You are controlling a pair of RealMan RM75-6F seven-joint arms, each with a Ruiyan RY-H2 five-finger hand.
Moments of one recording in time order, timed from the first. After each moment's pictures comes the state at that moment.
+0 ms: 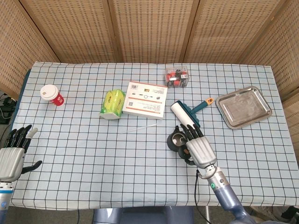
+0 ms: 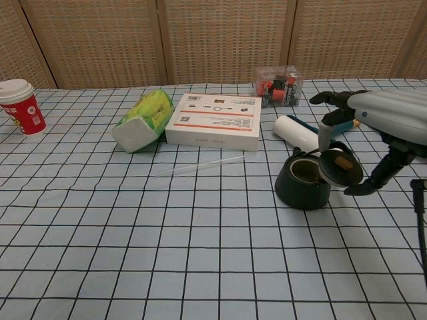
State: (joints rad) left arm -0.11 -1.16 -0.04 -1.67 1.50 1.47 0.16; right arm 0.46 -1.41 0.17 -1.89 -1.22 1.12 -0.67
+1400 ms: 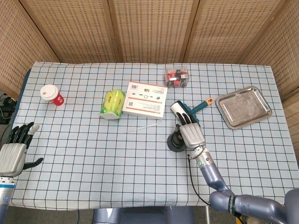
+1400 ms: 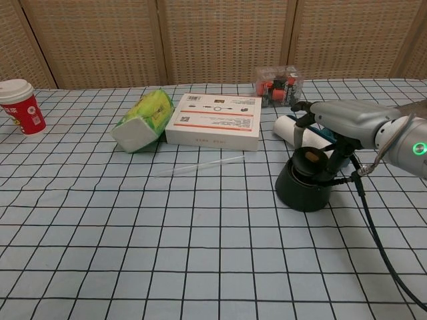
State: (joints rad) left arm -0.15 -1.15 -0.06 -1.67 1.45 1.42 0.15; right arm 0.67 -1.58 0.22 -1.57 -0.97 1.05 -0.61
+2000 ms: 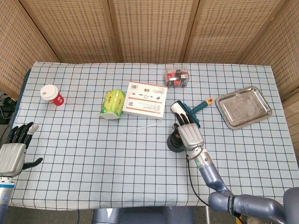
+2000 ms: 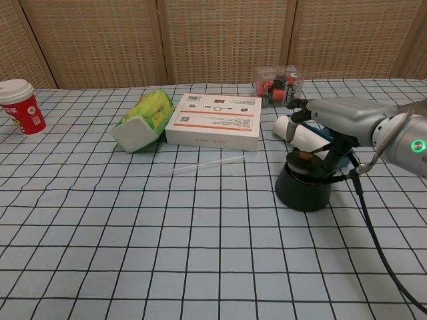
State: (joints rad) left arm -0.15 -1.14 -0.06 -1.67 1.45 1.41 0.15; right arm 0.69 -1.57 0.21 -1.59 -0.97 1.07 -0.60
